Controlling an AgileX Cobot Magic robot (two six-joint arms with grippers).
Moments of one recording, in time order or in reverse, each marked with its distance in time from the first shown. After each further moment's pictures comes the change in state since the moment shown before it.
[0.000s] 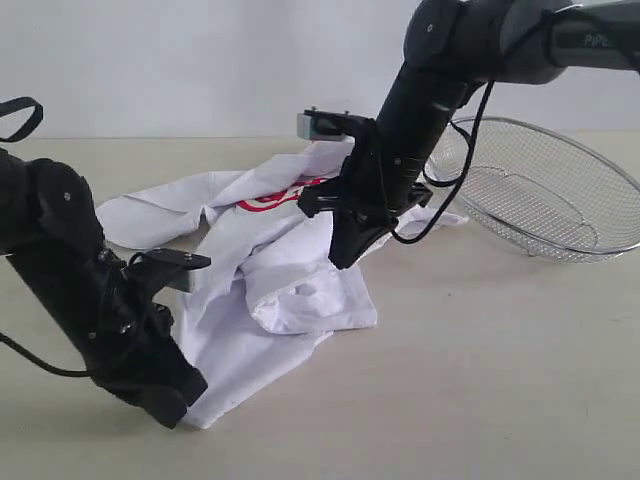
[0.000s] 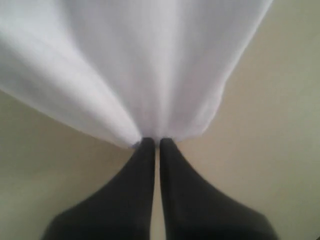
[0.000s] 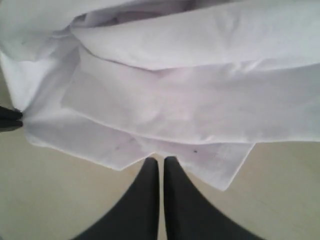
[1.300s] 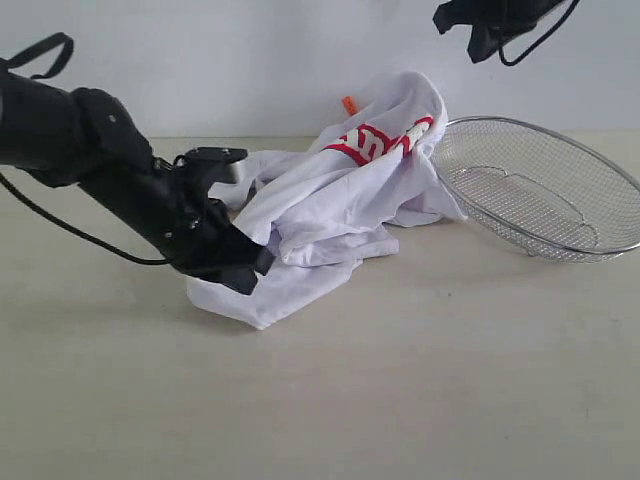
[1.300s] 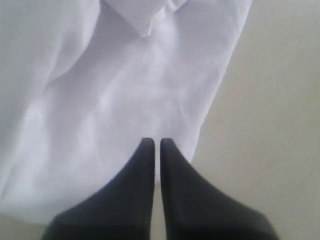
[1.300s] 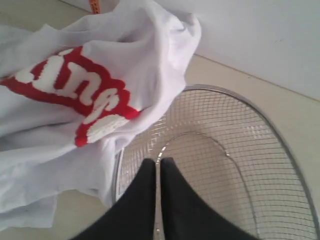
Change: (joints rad) left arm 0.009 0.128 -0.310 -0.143 -0.141 0.066; right arm -0.269 0.098 -0.648 -0.380 0.001 0.131
